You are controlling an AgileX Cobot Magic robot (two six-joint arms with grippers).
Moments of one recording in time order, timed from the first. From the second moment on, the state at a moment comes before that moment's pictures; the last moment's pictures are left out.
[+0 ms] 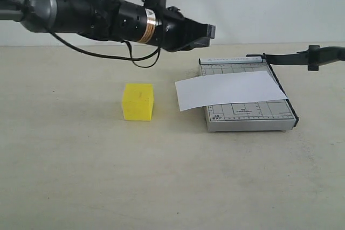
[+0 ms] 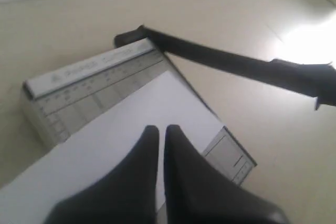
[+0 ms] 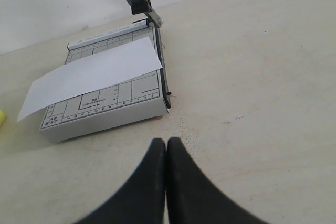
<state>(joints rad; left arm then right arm) -0.66 2.09 -1.55 1.75 -0.44 -1.99 0.01 0.28 0.00 0.35 0.15 -0.07</state>
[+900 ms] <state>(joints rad) -0.61 2.46 -1.95 1.75 -1.17 -2.09 0.01 0.28 0.00 0.35 0.14 -0.07</state>
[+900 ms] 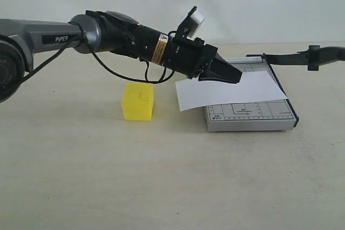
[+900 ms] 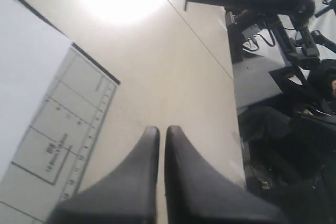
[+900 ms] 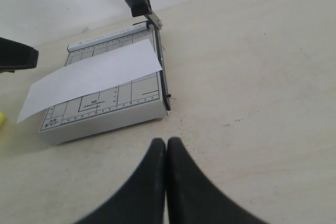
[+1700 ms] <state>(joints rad) -0.94 2.06 -1.56 0.64 0.73 -0.36 0.01 0.28 0.00 0.35 0.13 -0.10</state>
